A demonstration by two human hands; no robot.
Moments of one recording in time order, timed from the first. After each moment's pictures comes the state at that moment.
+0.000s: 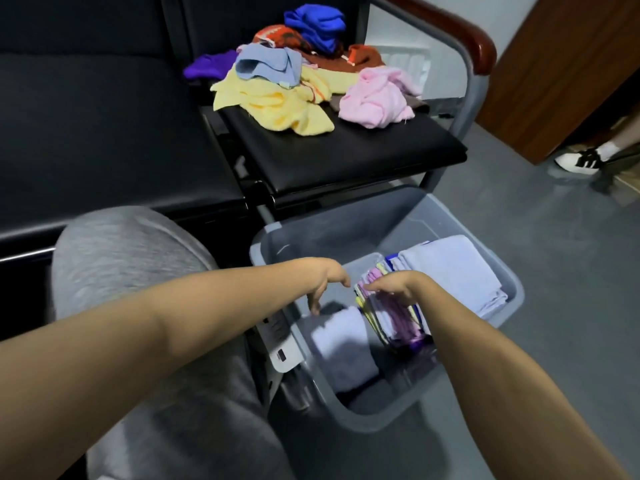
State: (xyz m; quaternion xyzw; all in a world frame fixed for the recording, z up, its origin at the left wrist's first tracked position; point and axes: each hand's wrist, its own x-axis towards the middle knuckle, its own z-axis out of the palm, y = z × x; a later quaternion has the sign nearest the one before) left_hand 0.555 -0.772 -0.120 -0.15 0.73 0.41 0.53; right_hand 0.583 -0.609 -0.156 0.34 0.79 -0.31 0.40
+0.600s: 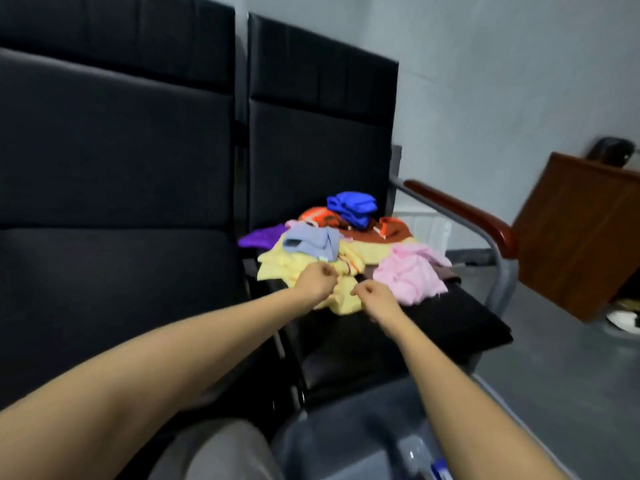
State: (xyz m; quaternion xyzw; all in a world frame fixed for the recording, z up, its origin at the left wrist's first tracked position) left_hand 0.359 -0.829 0.023 0.06 0.81 0.59 0.06; right_hand 0.385 -0.695 0.007 0.09 0.89 -0.45 -0.06
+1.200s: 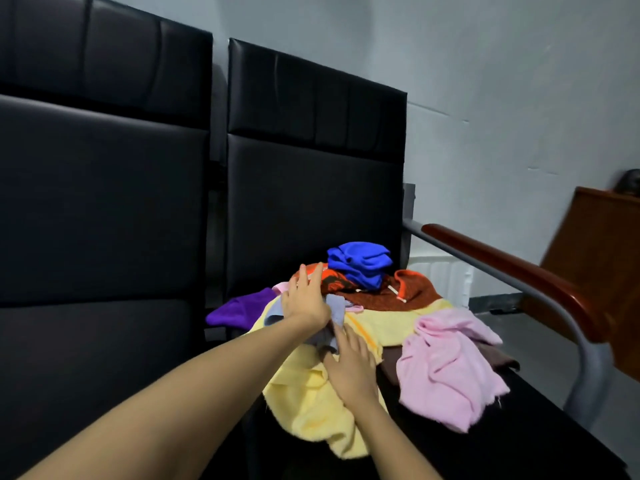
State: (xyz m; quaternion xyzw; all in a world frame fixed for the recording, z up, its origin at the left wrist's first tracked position) left_hand 0.149 -0.803 0.019 0.07 0.95 0.29 -0.08; right_hand 0.232 -0.712 -0.031 0.05 0.97 -0.23 -0.07
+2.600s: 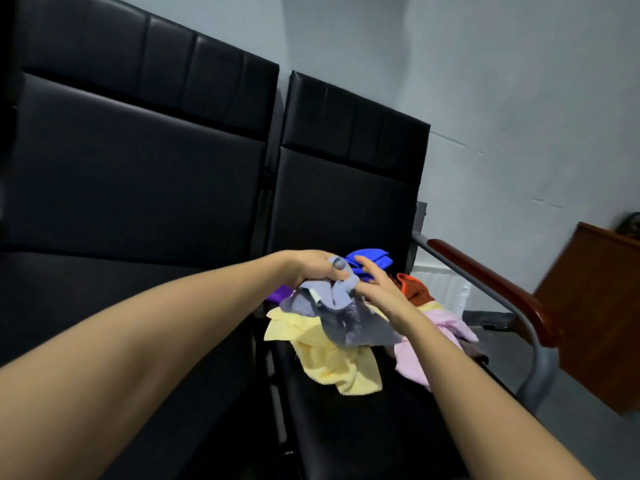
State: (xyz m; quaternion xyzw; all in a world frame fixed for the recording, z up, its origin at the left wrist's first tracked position) left_hand 0.262 -0.893 0.127 0.19 0.75 0.59 0.23; right_hand 0.304 -0.733 0.116 -0.07 0.87 -0.48 -0.03
